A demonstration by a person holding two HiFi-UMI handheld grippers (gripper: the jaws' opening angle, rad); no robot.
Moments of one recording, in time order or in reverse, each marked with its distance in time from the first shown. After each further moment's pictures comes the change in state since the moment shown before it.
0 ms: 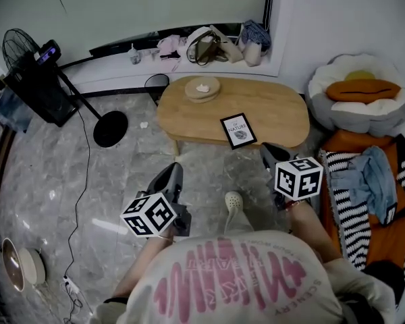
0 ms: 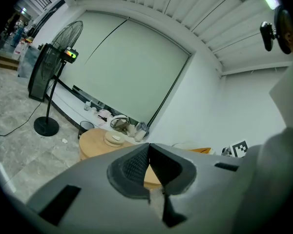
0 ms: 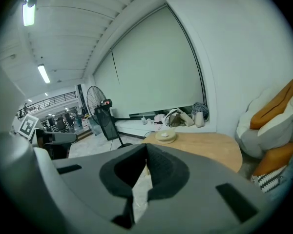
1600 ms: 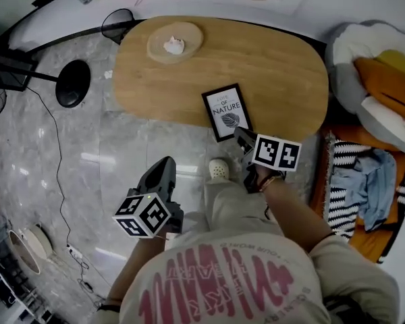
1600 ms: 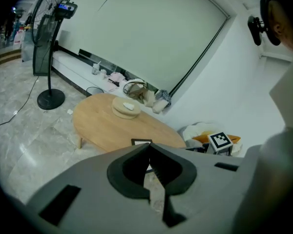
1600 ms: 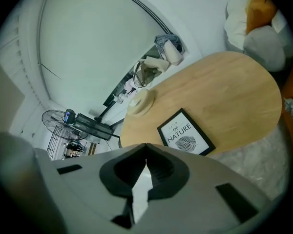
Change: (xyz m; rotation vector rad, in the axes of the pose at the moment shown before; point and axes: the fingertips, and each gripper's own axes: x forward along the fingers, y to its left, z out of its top) left arm 0.273 0.104 -0.087 -0.119 0.379 0.194; right arm 0.292 -0.182 -0.112 0.666 0.407 0.021
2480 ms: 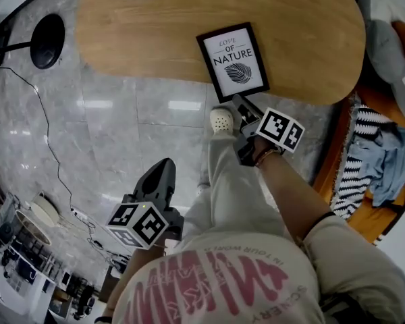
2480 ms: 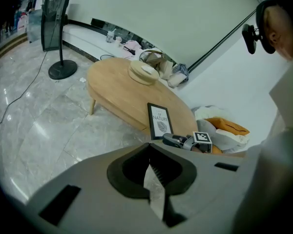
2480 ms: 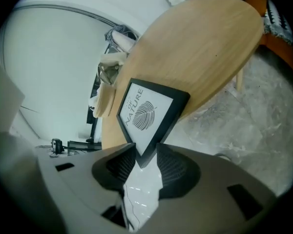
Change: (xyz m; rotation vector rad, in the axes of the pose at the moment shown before) left arm 0.024 0.052 -0.118 -0.152 0.303 0.104; right arm 0.099 -0.127 -0.090 0.403 -0.017 -0.028
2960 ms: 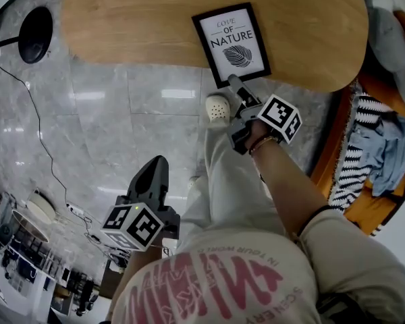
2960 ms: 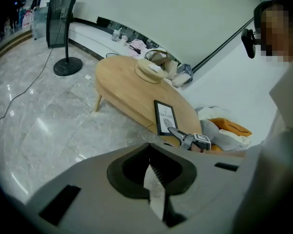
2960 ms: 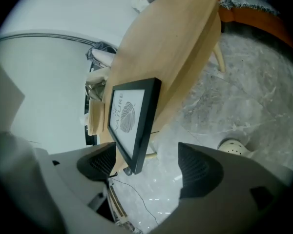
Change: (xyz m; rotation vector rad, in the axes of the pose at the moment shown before) left arm -0.006 0.024 -0.021 -0.036 0.003 0.023; right arm 0.010 -0.022 -0.008 0.257 -0.114 0.012
